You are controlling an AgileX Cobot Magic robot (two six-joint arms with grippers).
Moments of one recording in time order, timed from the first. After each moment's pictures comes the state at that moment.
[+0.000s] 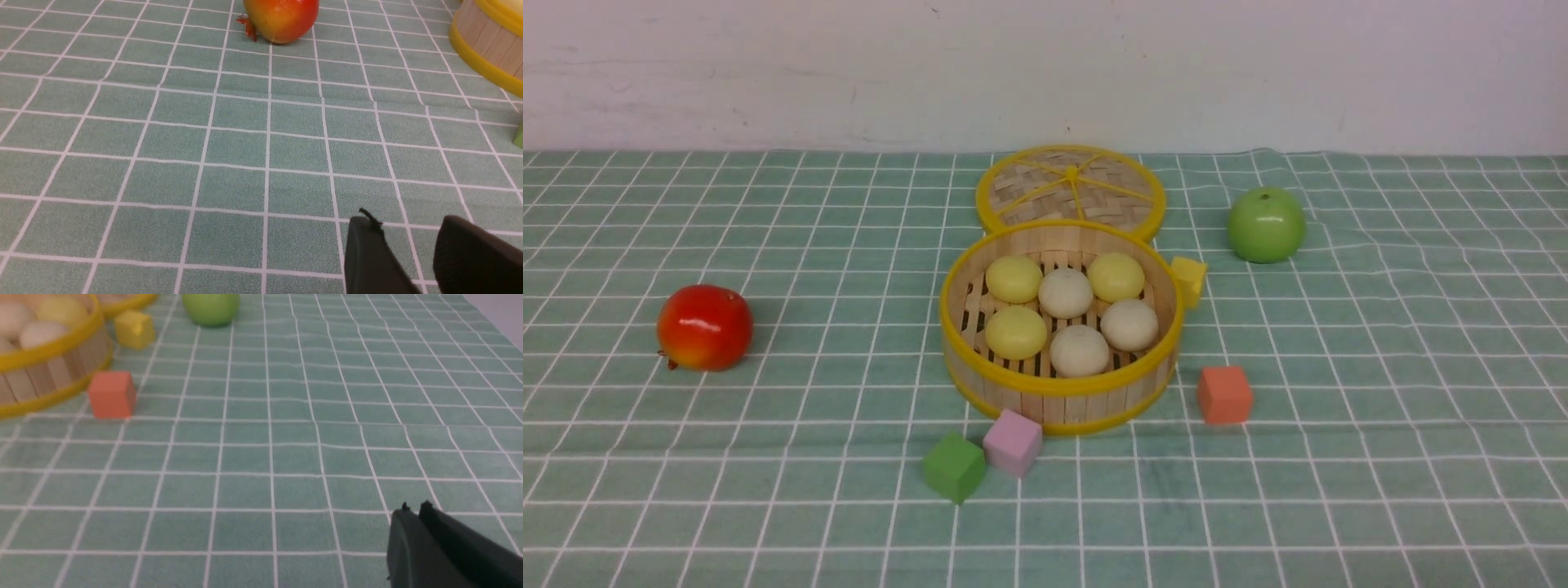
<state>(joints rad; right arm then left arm) 0.00 -0.01 -0.08 -0.12 0.47 0.10 -0.03 -0.01 0.03 0.06 0.39 -0.20</state>
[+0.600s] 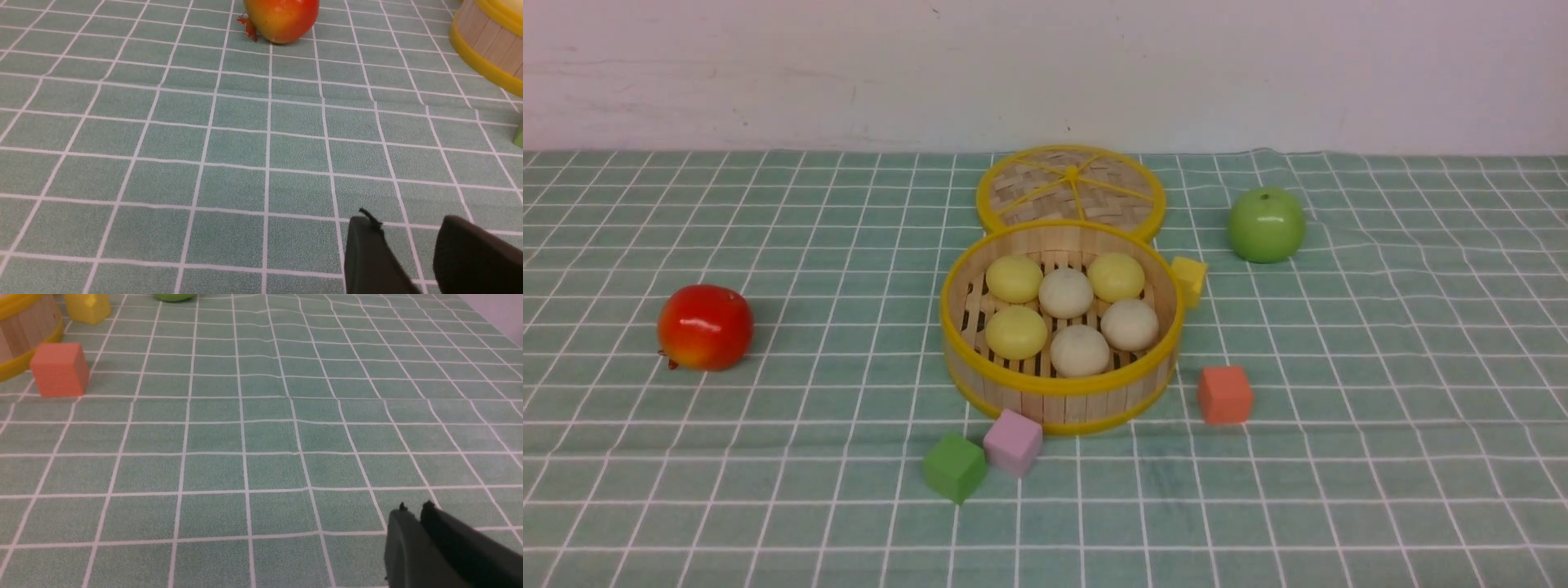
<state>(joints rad) -0.08 -0.01 0.01 -0.11 0.38 0.10 -0.03 -0.01 0.03 0.06 0.39 -0.20</state>
